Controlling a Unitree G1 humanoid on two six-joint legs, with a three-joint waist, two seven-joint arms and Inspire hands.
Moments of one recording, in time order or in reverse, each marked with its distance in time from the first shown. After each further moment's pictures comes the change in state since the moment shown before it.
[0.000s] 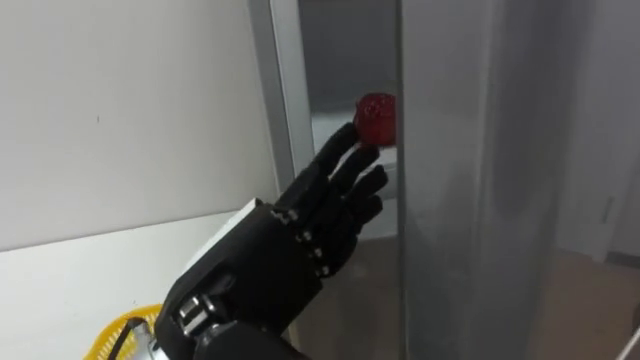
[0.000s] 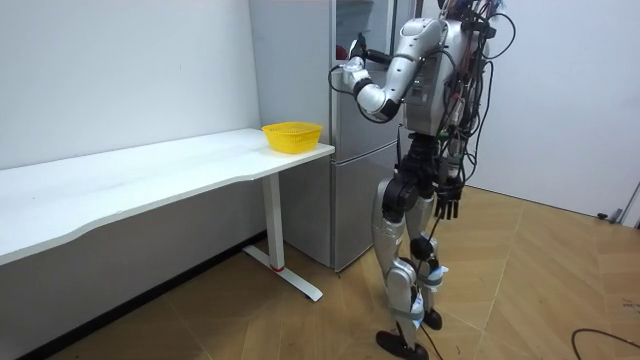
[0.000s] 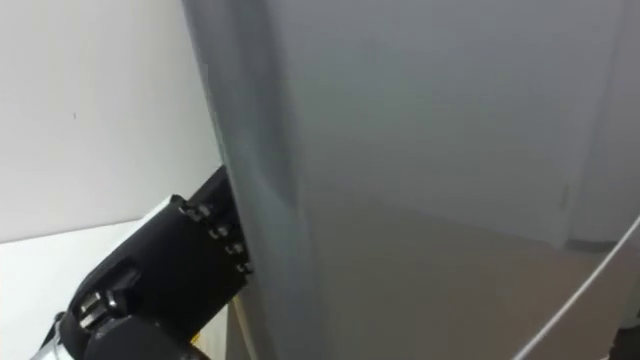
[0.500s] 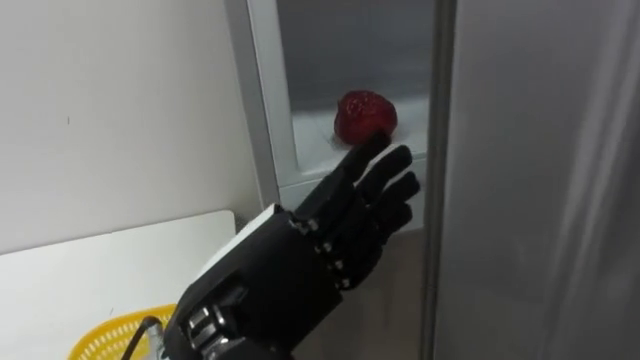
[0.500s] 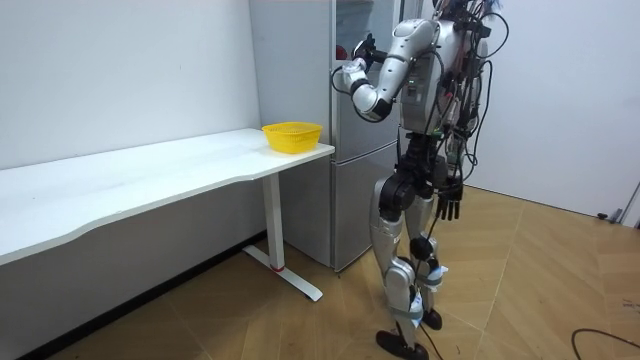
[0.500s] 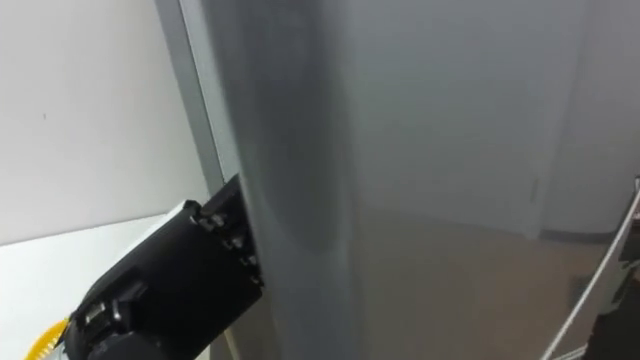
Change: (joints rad) left arm -0.001 0.000 -0.010 -0.011 -0.017 0.000 -0.057; right arm -0.013 0.000 0.000 0.001 0.000 0.000 0.003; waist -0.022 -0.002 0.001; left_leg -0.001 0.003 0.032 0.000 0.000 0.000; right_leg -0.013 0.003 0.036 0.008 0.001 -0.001
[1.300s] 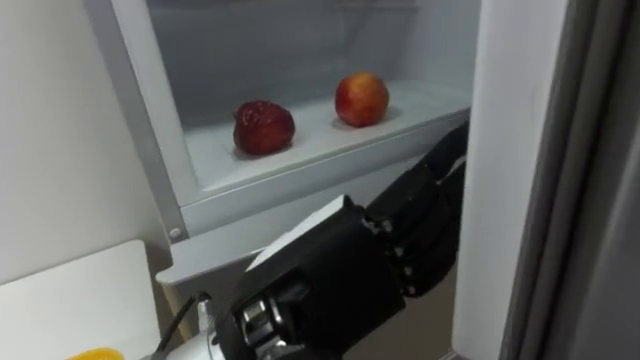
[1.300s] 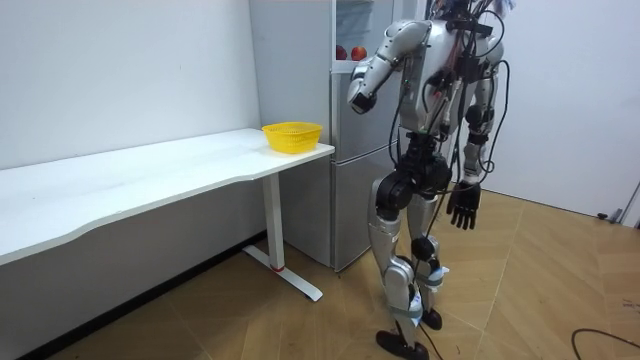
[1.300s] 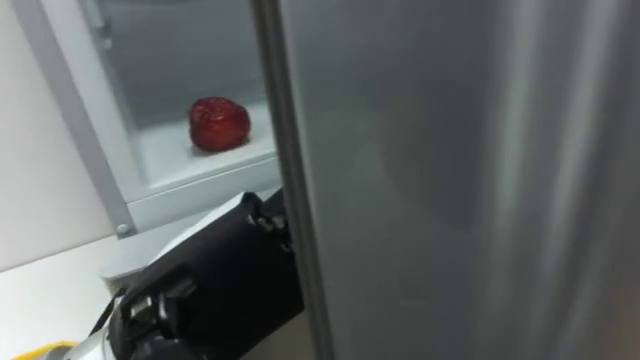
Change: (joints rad) left arm -0.169 0.019 -0.141 0.001 -0.003 0.013 0.001; right arm 0.000 -0.021 -0.045 0.010 0.076 -0.001 0.005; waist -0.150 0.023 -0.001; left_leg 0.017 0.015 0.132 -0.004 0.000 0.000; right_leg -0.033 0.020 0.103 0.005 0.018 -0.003
